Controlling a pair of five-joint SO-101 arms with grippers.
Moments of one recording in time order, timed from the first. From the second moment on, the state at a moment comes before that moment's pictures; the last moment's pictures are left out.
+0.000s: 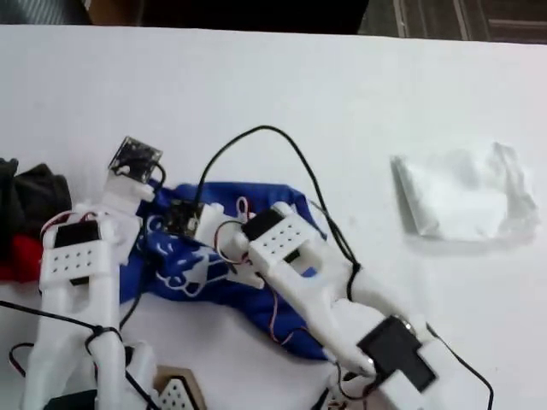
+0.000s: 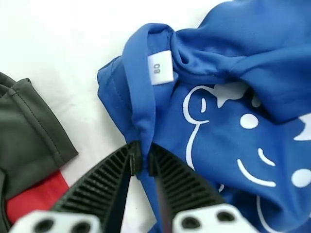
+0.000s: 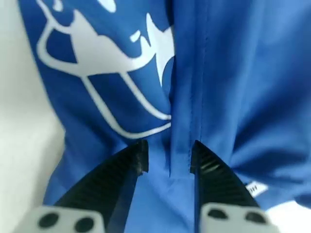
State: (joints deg) left arm -20.1 -33.8 56.4 49.8 -32.1; right arm -43.9 -1.4 34.0 56.5 38.0
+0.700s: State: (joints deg) left arm -20.0 -33.8 56.4 49.8 -32.1; right arm -34.5 6.5 20.6 60.8 38.5
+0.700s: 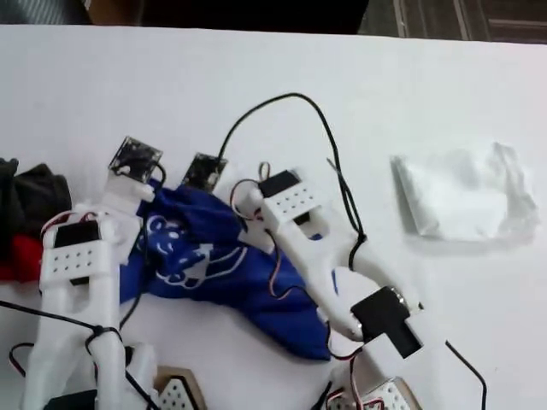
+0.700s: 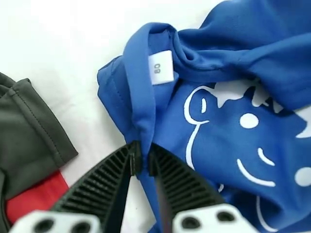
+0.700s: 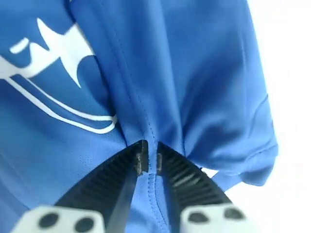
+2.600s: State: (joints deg) left arm -20.0 -33.8 56.4 49.8 -32.1; right arm -27.9 9.5 6.5 73.5 38.5
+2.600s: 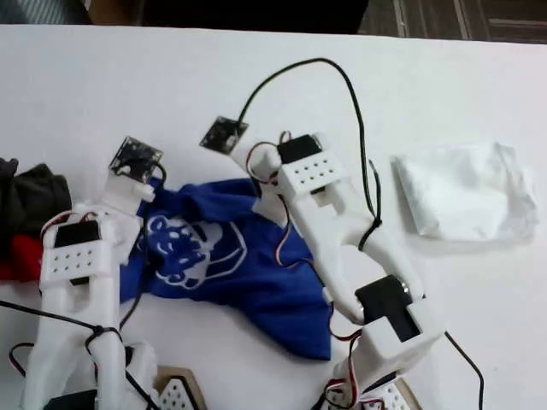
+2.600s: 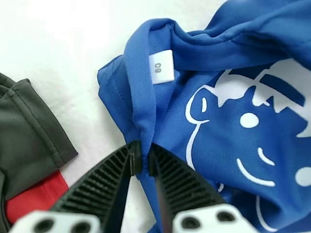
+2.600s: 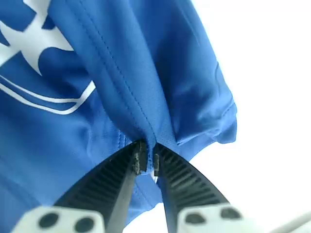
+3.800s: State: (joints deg) left arm -12.9 -47.5 -16.4 101.3 -31.9; right arm -15.0 -46.8 -13.0 79.2 57.3
